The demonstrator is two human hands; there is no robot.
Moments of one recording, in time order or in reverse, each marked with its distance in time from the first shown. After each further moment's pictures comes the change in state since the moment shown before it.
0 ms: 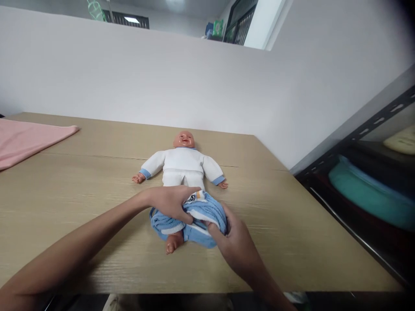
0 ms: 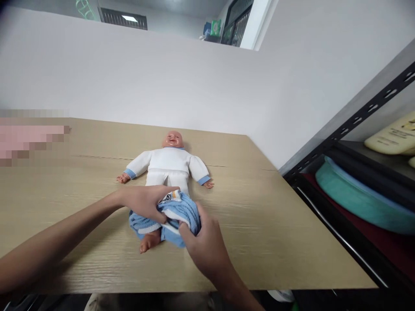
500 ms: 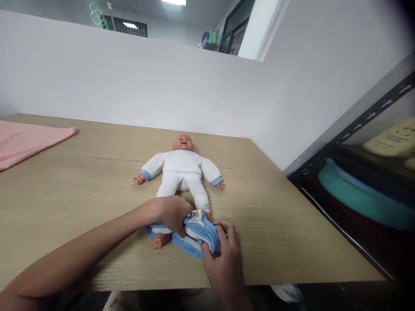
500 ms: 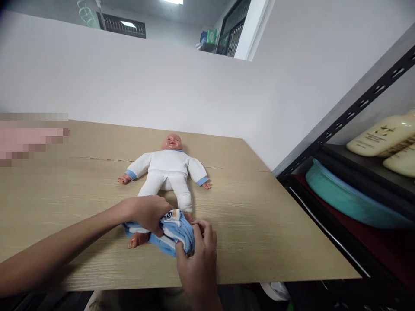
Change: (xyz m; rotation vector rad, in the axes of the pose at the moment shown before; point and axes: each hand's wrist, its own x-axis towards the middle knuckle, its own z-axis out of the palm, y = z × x) left_hand 0.009 -0.001 0.032 0.386 -0.122 -0.112; right_hand -0.052 0.052 0.047 -0.379 0.371 -0.277
